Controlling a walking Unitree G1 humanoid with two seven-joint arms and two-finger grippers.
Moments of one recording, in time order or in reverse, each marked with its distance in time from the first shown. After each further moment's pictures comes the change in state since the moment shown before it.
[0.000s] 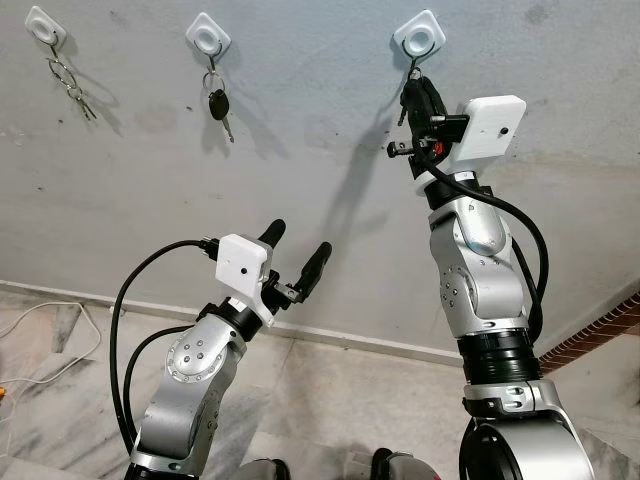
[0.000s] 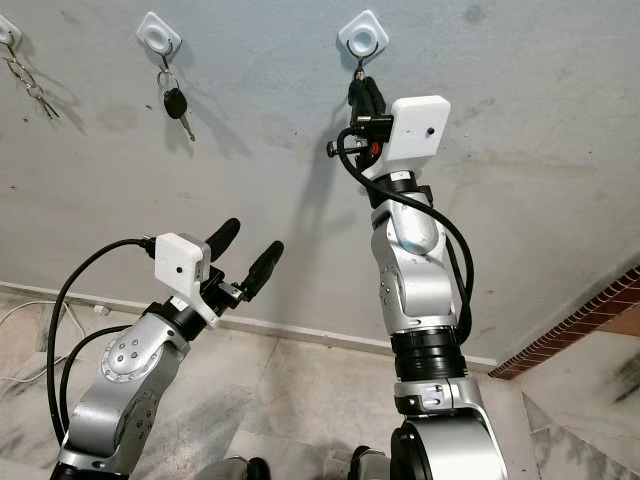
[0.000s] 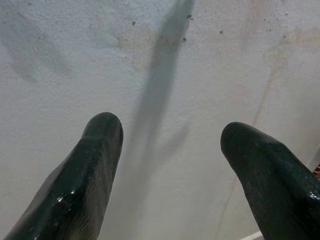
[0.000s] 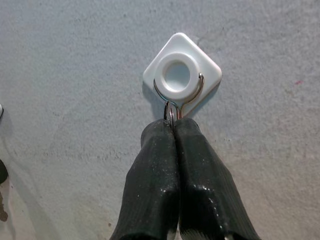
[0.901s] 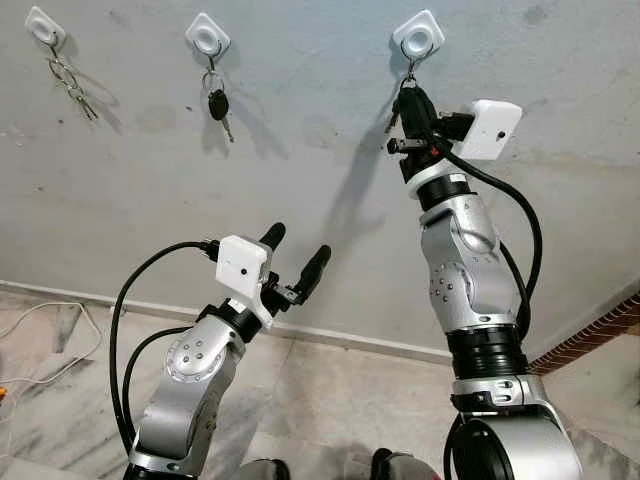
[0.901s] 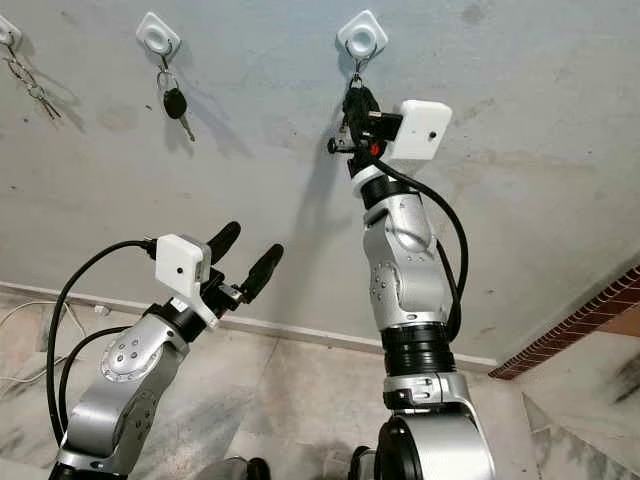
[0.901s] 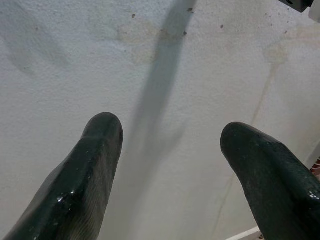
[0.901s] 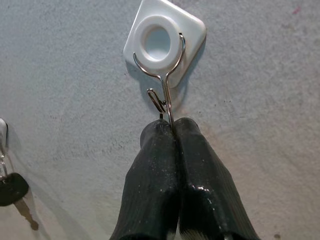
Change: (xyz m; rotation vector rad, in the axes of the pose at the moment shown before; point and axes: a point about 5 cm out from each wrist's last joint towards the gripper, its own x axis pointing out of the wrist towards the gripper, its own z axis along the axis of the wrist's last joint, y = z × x) left arm 0.000 0.001 -0.002 -0.012 0.018 -0.001; right arm 0.002 0.003 -0.014 0.231 0.056 -0.044
